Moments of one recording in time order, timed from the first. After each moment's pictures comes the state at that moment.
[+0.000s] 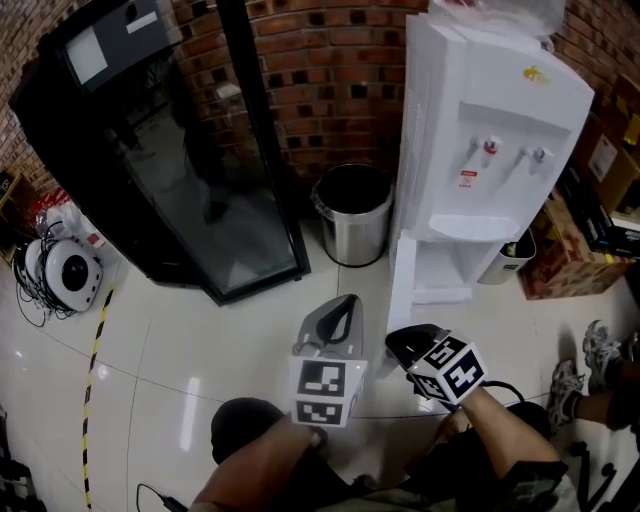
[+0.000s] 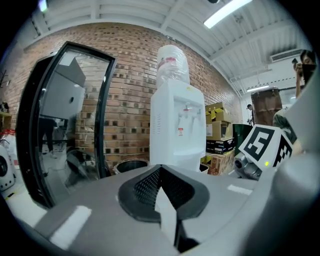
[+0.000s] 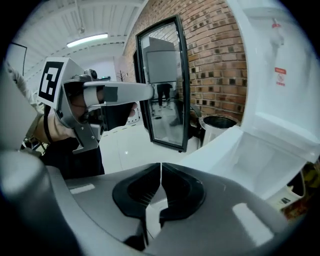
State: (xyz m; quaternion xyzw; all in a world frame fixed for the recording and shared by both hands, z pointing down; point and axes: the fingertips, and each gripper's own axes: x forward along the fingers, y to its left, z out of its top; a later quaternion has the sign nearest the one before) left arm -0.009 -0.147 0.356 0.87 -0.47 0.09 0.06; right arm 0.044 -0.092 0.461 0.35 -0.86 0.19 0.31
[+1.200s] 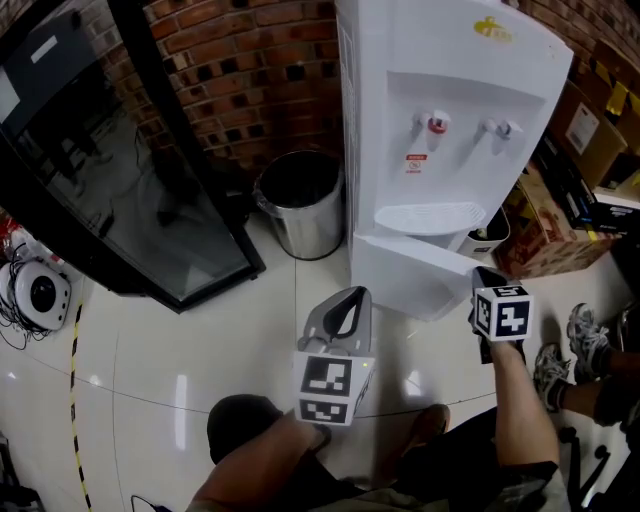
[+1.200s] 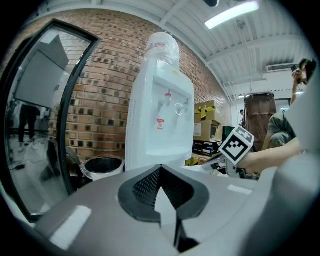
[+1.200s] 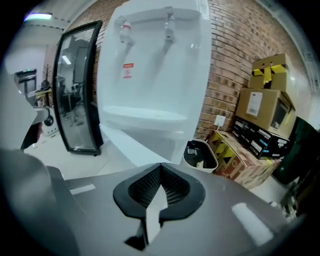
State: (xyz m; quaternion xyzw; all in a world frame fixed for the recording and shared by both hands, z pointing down) left arm 0.116 -0.165 0.380 0.90 -0.41 0.08 0.09; right arm 0.368 -0.163 0.459 0.70 -0.63 0.21 0.27
